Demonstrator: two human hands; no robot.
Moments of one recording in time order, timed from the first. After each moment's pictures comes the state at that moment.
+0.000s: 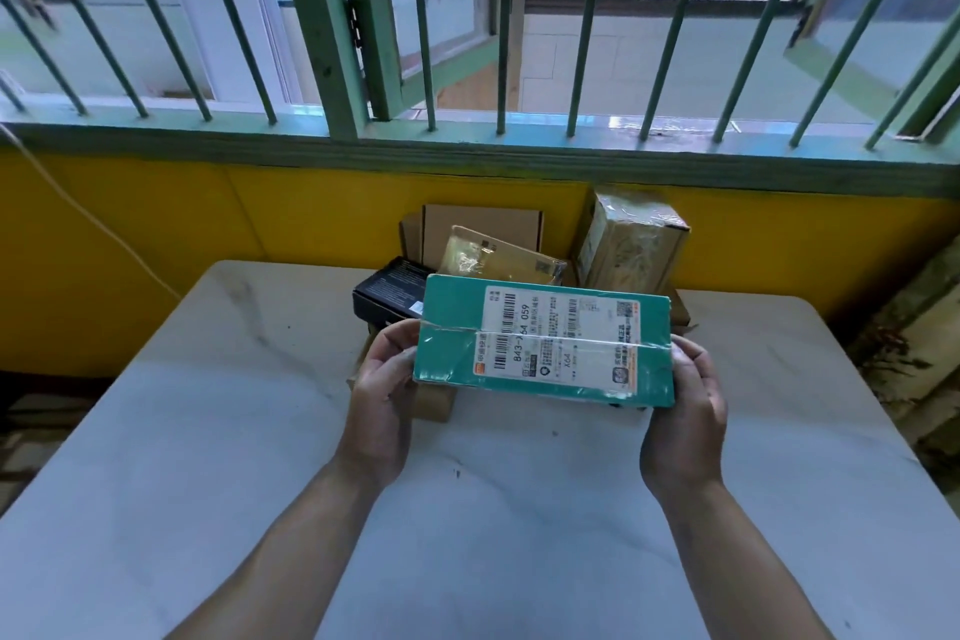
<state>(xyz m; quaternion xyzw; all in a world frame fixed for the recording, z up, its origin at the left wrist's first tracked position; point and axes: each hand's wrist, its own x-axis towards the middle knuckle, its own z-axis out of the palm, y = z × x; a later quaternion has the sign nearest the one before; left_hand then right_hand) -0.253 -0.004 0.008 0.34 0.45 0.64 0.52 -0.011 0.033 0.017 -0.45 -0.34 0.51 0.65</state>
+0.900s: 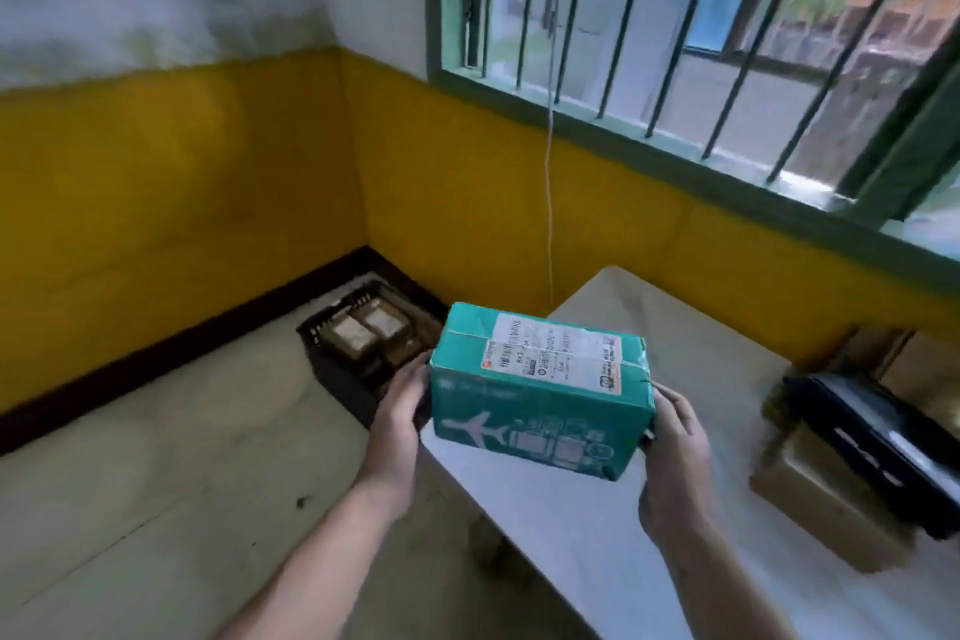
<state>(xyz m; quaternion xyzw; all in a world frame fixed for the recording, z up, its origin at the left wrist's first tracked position) -0.601 -0.306 -0.002 0.13 0.58 0.75 0.29 -0.438 -0.135 0.013 -0.42 -0.50 0.66 0.36</state>
